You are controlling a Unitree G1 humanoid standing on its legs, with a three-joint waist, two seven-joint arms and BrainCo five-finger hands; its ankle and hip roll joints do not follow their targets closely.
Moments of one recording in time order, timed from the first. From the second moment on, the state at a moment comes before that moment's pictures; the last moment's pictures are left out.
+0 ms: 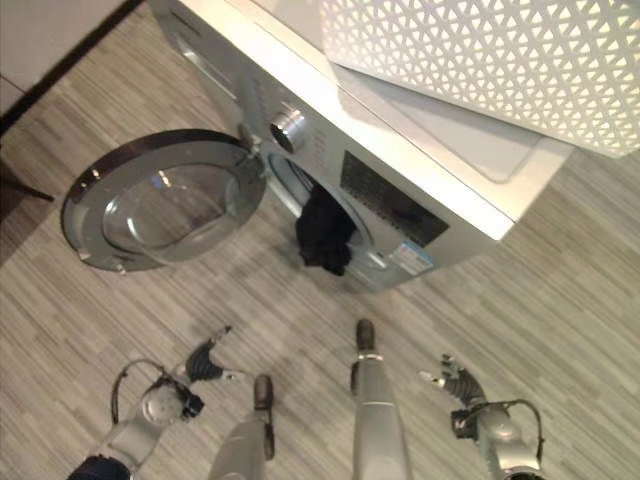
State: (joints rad) left arm -0.02 0.46 -0.31 0.42 0.19 -0.03 0.06; right arm -0.02 -0.43 0.17 0.73 0.32 0.00 0.11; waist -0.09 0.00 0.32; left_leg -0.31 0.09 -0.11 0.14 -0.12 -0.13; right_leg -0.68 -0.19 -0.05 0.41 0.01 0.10
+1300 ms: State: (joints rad) left arm -0.08 0.51 -0.31 0.02 0.00 -0.05 0.10; right arm -0.79 -0.64 0.07 1.39 0.38 0.03 -0.24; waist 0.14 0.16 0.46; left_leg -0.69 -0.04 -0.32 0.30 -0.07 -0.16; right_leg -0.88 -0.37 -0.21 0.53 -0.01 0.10
